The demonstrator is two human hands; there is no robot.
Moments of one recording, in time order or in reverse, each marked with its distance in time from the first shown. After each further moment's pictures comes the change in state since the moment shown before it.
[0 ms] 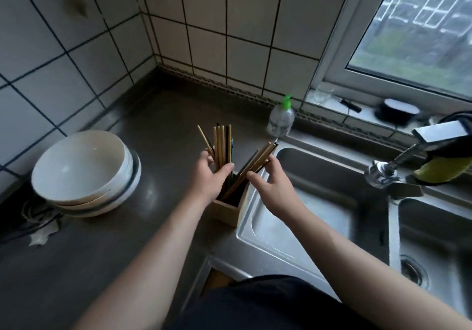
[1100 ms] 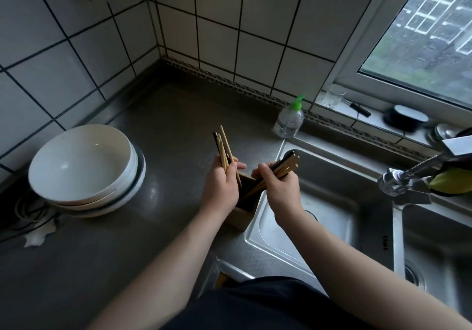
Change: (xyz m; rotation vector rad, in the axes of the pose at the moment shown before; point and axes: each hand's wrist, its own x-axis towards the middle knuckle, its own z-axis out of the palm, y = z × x) left_hand 0.000 -0.018 0.012 -0.147 0.050 0.163; right_hand 0.017 -0.006 0.036 0.322 0.251 0.052
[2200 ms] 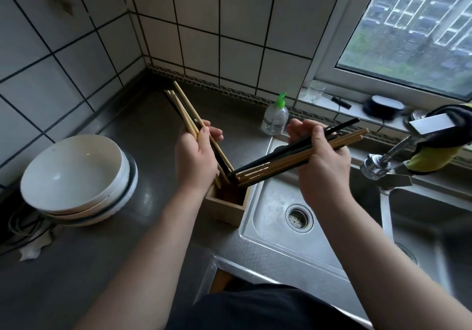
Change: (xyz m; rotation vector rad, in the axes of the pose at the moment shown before) left_hand -0.001 0.090 -0.035 -0.116 0.174 0.193; right_hand -0.028 -0.086 -0.054 0.707 0.198 -0.106
